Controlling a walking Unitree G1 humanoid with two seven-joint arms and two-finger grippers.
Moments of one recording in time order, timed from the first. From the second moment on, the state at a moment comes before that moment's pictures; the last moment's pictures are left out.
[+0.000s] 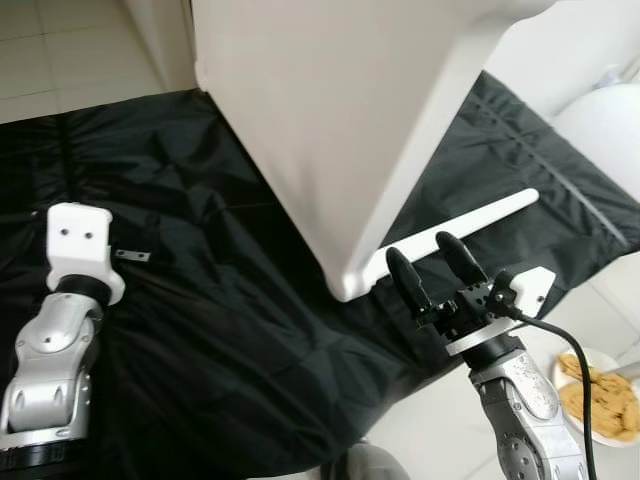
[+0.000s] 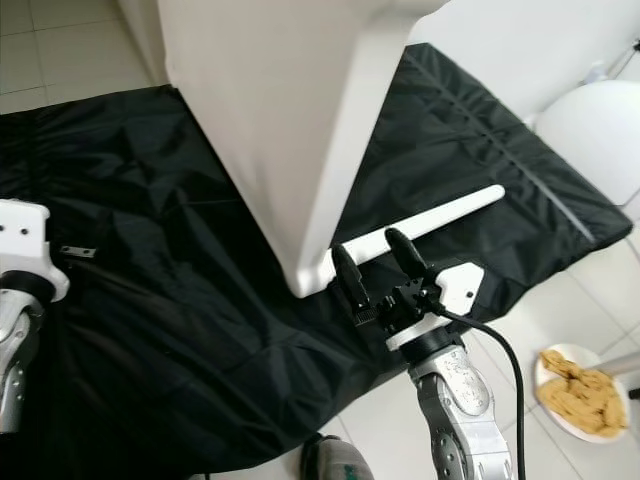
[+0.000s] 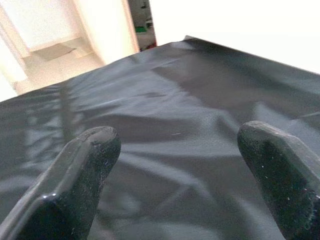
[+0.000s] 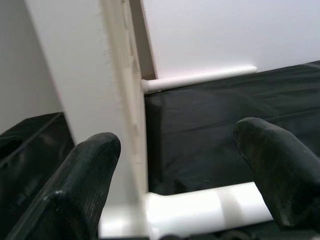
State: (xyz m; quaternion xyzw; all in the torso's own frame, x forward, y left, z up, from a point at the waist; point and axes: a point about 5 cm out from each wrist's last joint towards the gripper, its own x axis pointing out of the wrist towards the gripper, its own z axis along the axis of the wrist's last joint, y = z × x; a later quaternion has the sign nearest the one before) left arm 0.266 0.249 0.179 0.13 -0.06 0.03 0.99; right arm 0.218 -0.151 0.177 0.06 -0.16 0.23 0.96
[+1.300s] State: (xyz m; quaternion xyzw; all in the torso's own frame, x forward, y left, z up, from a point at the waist) left arm 0.271 0.243 0.176 0.12 -0.03 0.04 0.99; right arm 0.232 -0.165 0.177 0.05 -0.17 0.22 0.96
